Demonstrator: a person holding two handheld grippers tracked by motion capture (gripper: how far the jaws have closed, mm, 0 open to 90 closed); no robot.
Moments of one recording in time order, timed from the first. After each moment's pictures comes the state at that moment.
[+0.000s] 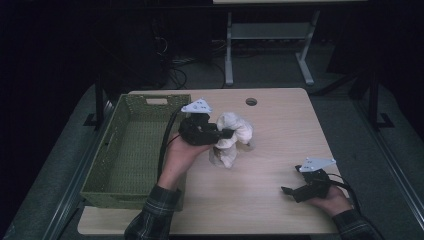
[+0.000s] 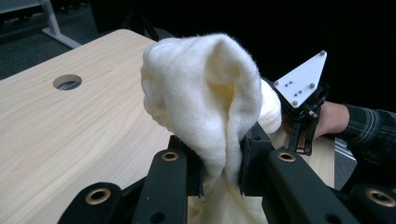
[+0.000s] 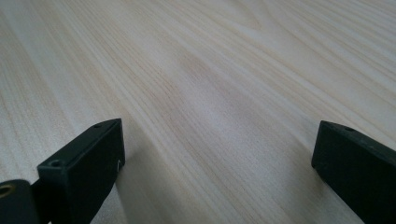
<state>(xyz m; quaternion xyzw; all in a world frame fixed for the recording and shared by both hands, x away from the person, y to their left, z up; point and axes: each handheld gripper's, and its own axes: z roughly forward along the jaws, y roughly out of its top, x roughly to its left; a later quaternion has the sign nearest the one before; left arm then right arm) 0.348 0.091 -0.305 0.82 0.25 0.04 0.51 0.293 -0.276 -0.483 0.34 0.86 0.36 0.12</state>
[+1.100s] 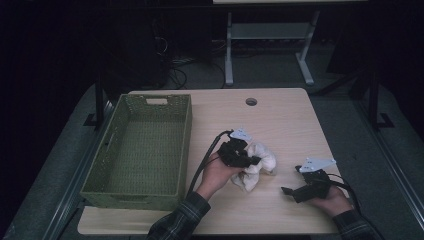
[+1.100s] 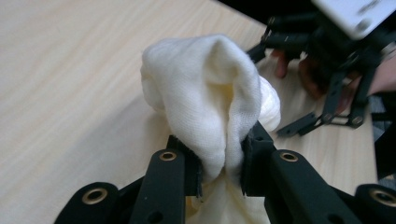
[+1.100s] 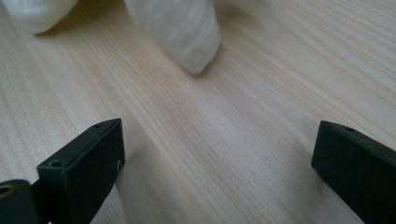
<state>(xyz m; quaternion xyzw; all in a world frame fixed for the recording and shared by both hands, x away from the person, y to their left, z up) 0.353 0.003 -0.413 0.87 0.25 -0.01 0.43 0.292 -0.277 -0.483 0.34 0.86 0.36 0.12</state>
